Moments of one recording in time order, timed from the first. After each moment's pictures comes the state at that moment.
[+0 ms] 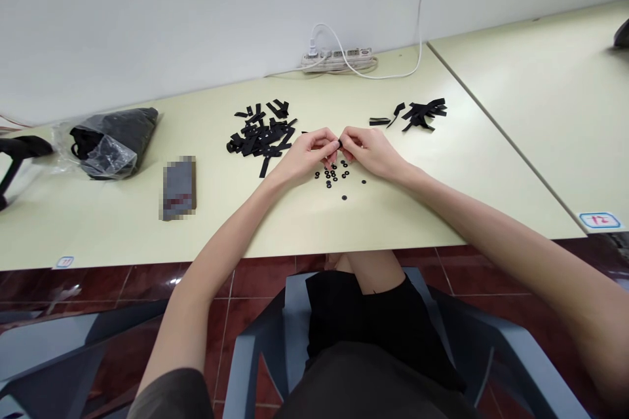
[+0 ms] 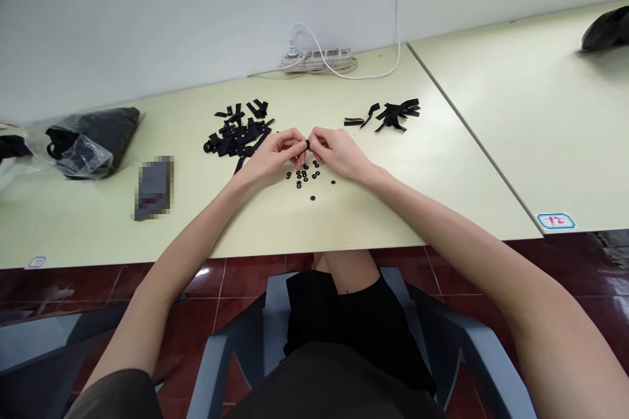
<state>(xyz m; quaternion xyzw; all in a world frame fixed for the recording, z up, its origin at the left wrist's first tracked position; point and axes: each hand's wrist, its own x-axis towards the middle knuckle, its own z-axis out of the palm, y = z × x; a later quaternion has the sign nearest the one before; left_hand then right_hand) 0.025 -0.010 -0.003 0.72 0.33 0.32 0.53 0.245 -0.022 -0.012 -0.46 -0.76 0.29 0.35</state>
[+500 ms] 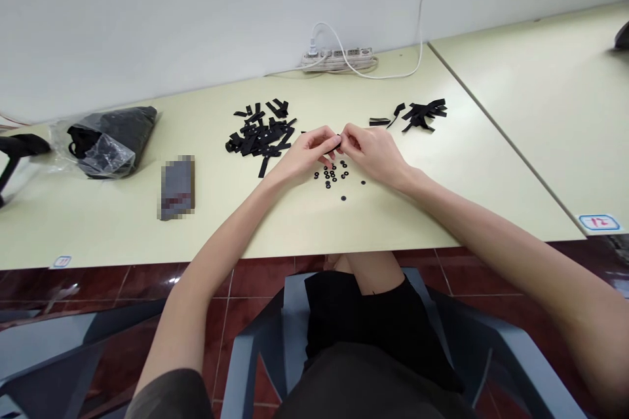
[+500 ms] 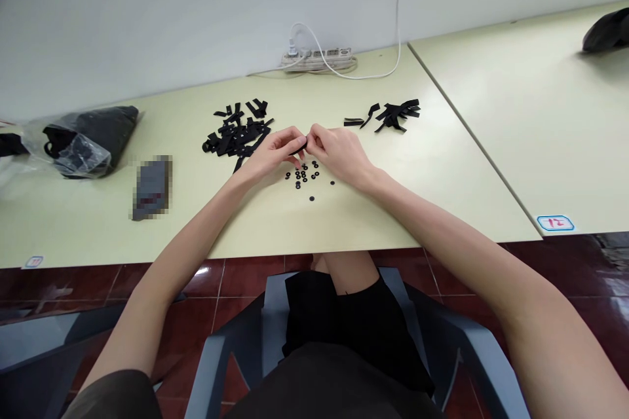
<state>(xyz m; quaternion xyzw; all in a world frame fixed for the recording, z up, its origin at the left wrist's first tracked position) 0.028 -0.014 0.006 0.69 0.34 0.32 0.55 0.242 -0.028 -0.010 -0.51 -0.78 0.15 0.33</state>
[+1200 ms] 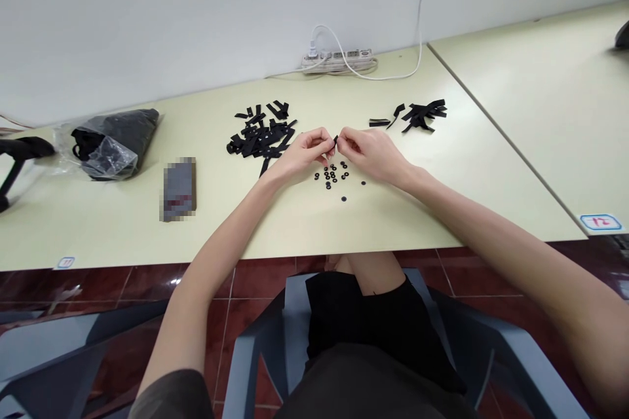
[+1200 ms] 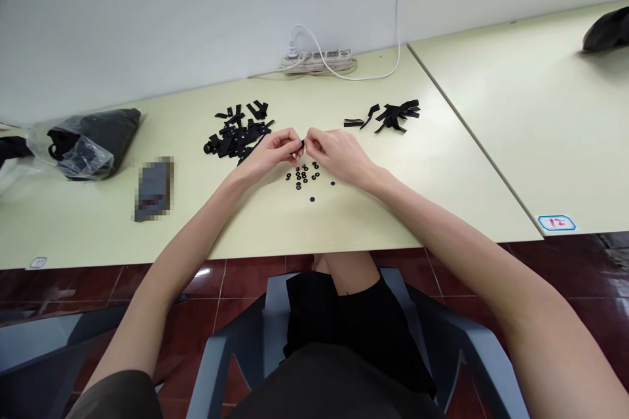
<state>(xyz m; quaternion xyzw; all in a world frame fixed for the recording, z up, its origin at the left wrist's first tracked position) 0.020 -0.006 0.004 0.69 0.34 0.32 0.55 0.245 -0.030 -0.004 -0.48 -0.81 0.16 0.30</state>
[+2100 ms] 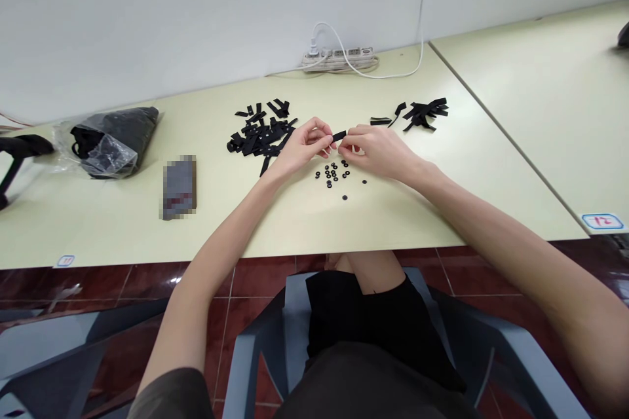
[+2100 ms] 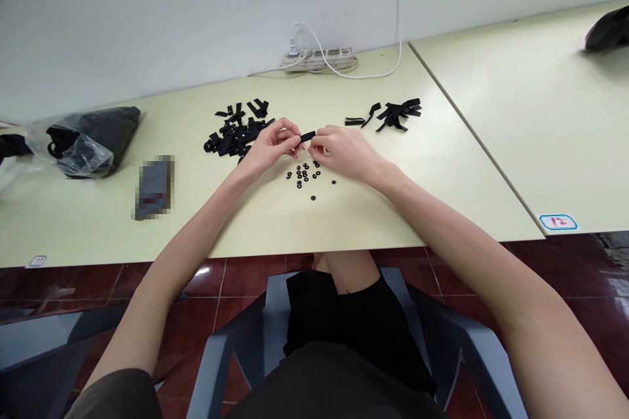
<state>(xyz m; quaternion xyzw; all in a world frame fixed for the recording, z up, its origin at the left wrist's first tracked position) 0.017 0.002 -0.007 0.70 0.34 0.36 0.51 0.260 -0.021 -0.011 -0.40 -0.88 0.07 0.27</state>
